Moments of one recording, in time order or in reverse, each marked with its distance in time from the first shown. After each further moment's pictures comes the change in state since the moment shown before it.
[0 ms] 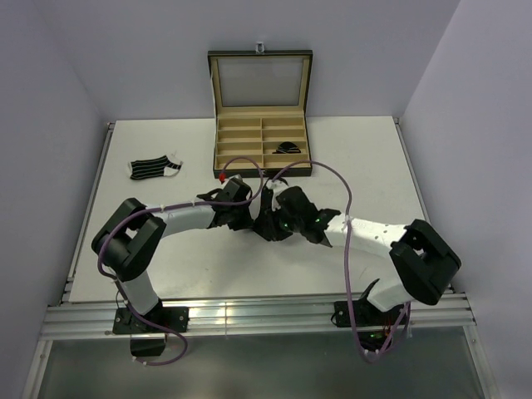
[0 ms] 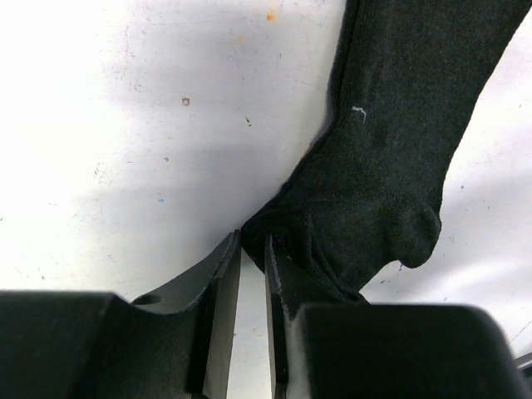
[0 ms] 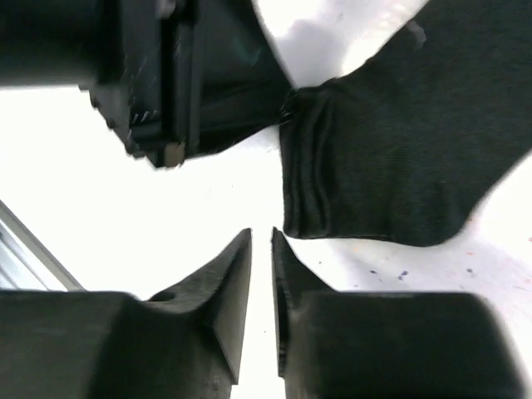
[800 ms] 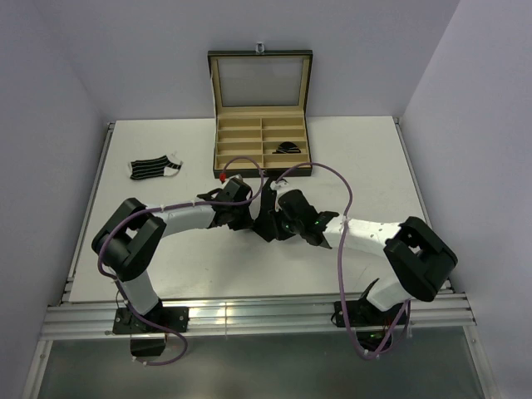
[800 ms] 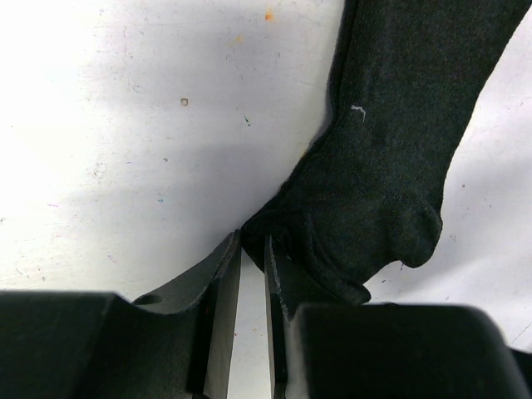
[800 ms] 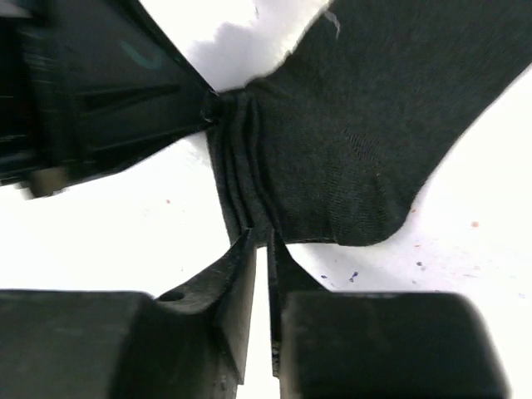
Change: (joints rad) left arm -0.001 0.000 0.002 -0.002 0.000 0.007; right arm 0.019 0.049 -0.052 0.067 0.119 0.008
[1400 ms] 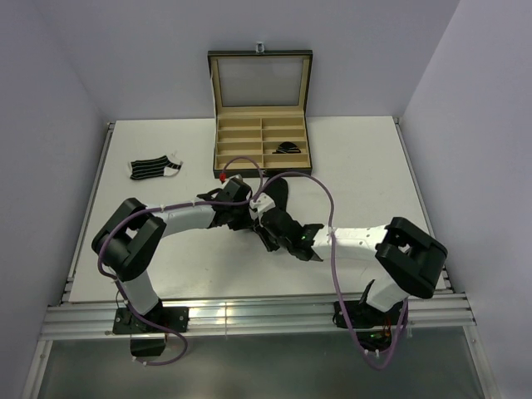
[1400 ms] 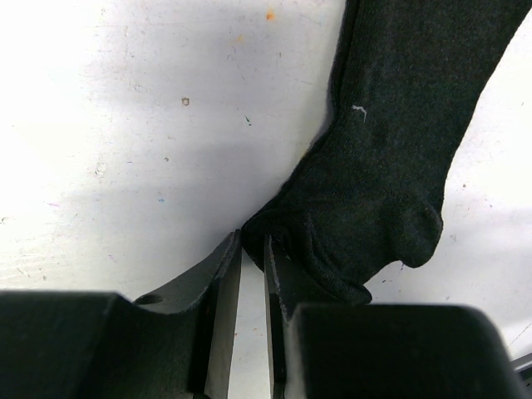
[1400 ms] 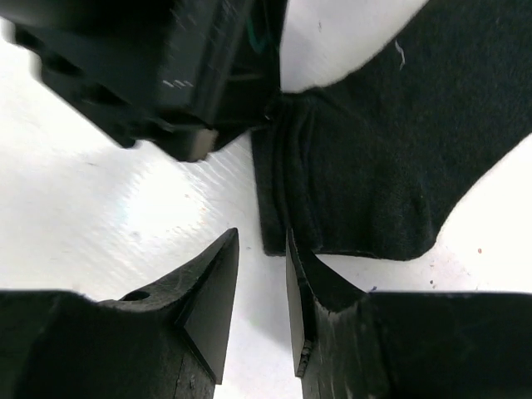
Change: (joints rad) left arm 0.000 0.000 0.002 -0.003 0.000 0.000; right arm 0.196 0.002 -0.001 0.051 0.236 -0.169
